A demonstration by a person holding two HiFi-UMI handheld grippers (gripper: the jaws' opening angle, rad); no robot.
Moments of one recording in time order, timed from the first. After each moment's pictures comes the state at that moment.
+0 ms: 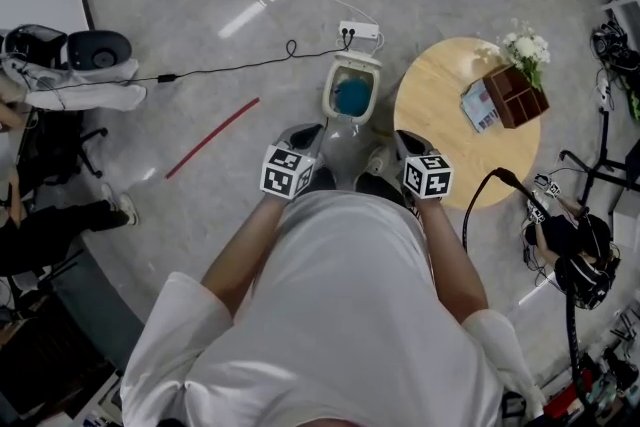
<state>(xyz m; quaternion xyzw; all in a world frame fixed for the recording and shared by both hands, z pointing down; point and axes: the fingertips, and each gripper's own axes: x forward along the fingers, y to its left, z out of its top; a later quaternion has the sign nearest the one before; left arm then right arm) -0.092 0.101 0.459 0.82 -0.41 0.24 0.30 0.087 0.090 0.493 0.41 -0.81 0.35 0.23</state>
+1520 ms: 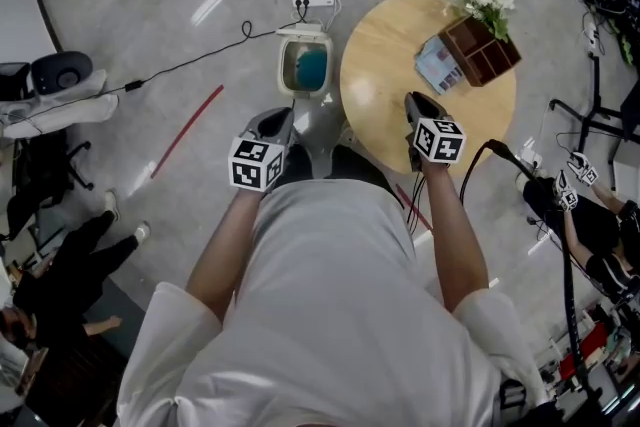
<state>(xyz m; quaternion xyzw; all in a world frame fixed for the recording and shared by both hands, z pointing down) 0.003 0.083 0.475 0.82 -0.40 0.26 0.32 0.287 0.049 0.533 0.52 -0.74 0.37 0.21</state>
